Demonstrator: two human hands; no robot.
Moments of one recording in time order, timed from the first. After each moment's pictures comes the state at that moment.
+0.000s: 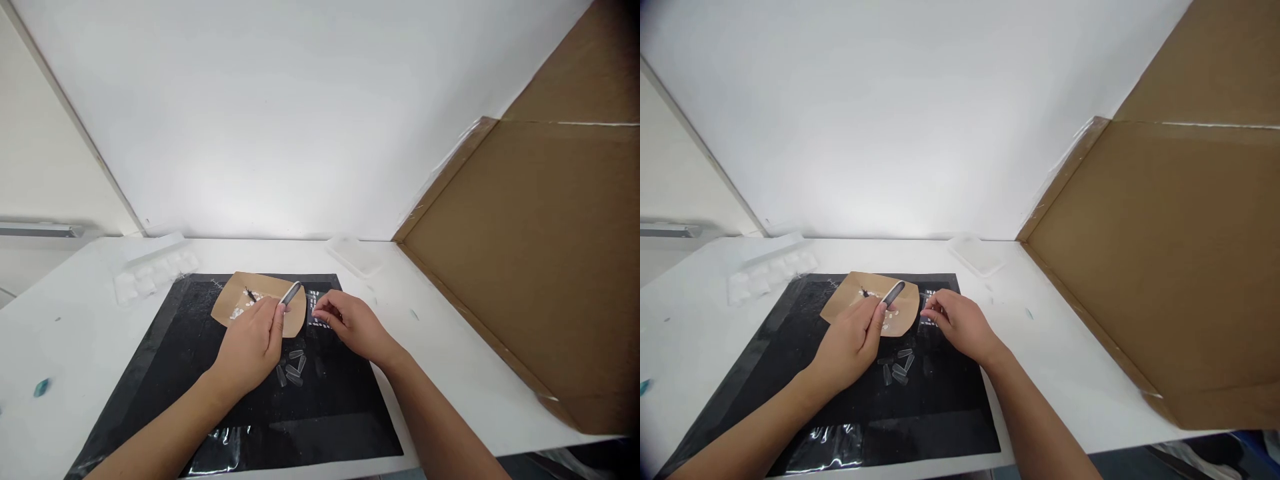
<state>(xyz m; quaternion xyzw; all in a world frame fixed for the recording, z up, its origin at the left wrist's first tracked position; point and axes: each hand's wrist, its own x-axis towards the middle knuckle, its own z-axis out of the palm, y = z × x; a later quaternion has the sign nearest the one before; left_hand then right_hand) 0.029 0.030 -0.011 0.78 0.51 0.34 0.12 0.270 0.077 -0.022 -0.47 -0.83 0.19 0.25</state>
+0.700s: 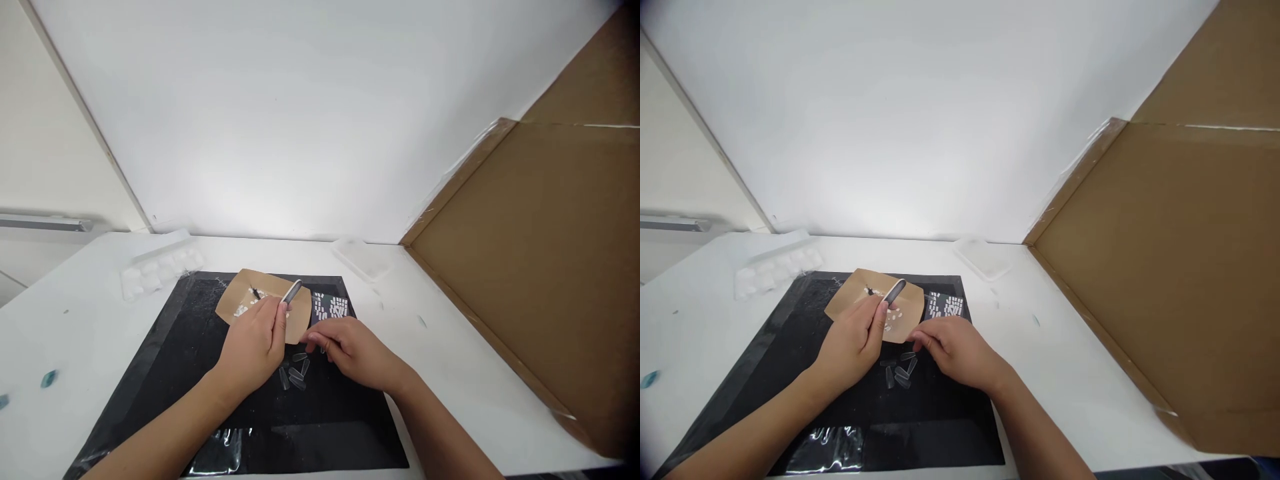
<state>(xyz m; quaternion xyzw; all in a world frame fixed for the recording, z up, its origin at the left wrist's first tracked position) 0.030 0.030 -0.012 0.76 0.54 0.35 0.10 0.254 0.051 -0.006 -0.37 -0.86 0.29 0.18</state>
